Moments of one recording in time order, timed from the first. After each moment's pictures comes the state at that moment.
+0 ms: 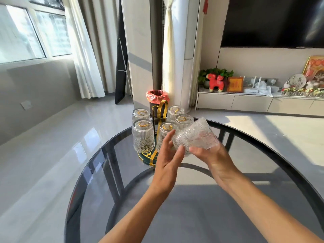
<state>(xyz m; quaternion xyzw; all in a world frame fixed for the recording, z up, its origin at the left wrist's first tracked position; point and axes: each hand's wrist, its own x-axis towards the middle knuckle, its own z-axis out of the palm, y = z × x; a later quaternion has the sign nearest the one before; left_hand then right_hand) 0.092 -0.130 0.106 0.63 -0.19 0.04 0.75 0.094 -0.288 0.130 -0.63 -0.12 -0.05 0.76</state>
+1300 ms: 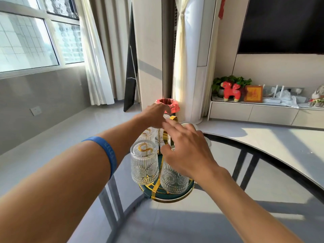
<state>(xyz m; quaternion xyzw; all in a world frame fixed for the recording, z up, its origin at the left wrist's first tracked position) 0.344 -0.090 0.209 0.97 -0.21 0.09 0.10 0.207 -0.213 0.179 -0.95 -0.17 -0.19 0.17</state>
